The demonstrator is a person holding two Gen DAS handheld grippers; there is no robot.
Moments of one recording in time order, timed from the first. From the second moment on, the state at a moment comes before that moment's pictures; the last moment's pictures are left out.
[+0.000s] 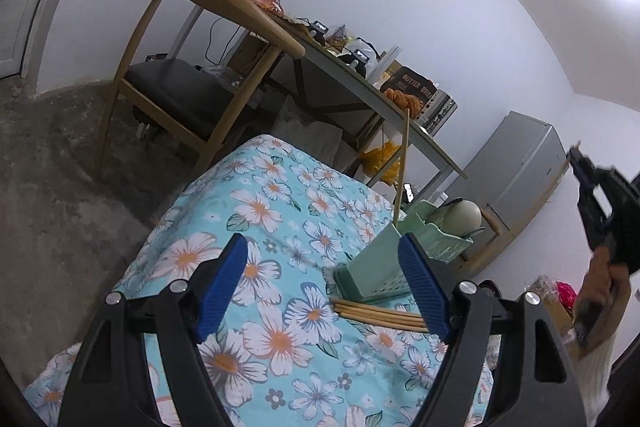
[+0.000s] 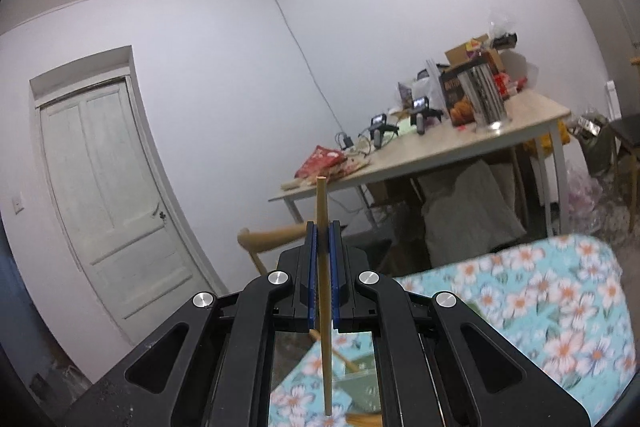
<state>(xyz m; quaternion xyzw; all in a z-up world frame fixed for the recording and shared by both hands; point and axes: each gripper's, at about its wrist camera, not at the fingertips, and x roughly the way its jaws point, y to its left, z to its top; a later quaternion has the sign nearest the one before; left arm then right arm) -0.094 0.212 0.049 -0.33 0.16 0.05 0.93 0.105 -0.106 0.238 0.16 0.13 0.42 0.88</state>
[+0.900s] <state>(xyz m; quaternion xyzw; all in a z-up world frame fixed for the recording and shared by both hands) -0.085 0.204 0.048 -0.32 0.18 0.04 0.93 0.110 -0.052 0.159 0.07 0.17 0.38 0.91</state>
